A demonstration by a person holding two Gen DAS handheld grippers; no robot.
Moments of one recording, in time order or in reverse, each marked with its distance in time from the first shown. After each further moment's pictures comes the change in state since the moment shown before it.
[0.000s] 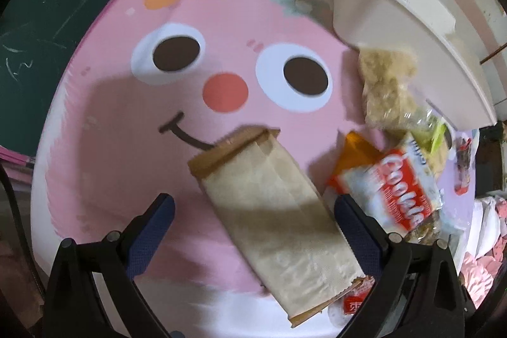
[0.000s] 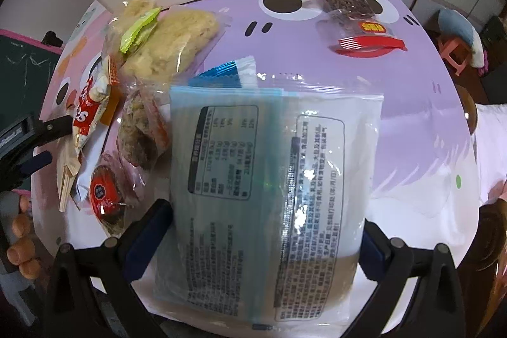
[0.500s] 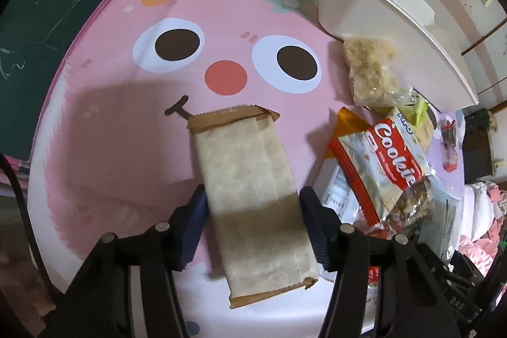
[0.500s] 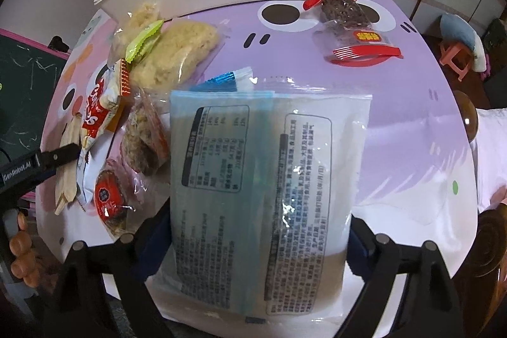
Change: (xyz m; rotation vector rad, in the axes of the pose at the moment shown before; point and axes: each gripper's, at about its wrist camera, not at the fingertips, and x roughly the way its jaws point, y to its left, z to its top) left arm -0.012 0.017 -0.015 0.047 -0.032 -0.082; right arm -0.013 -0.010 -0.004 0.003 -0.043 0.024
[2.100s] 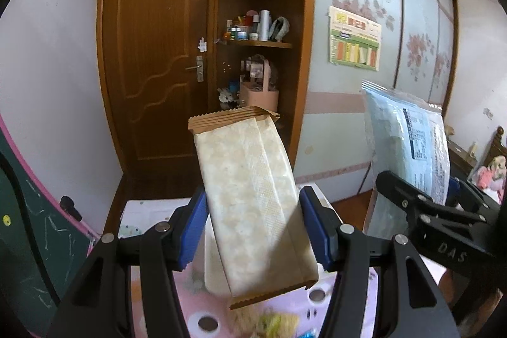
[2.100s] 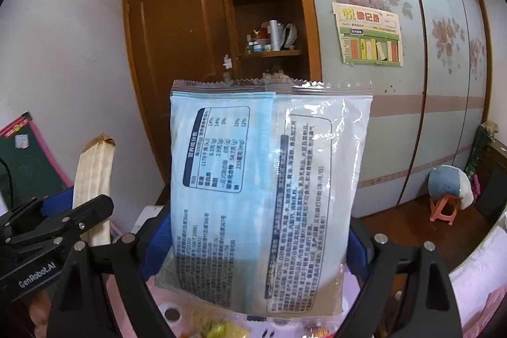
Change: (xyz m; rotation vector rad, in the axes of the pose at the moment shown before) left arm -0.280 -0.201 0.125 0.414 -0.736 -0.106; right arm -0.269 0.032 0.186 -0.080 -0.826 0.015
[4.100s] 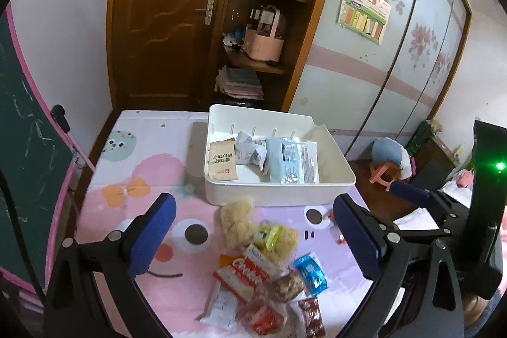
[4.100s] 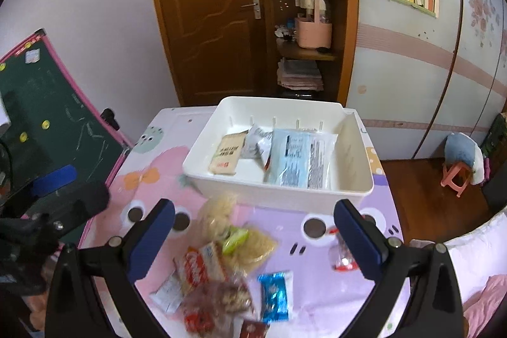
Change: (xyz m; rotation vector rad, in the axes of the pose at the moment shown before) left arm -0.028 0.048 -0.158 -0.136 0.165 -0.085; right arm 0.014 0.060 -0.138 -0.110 0.313 0.067
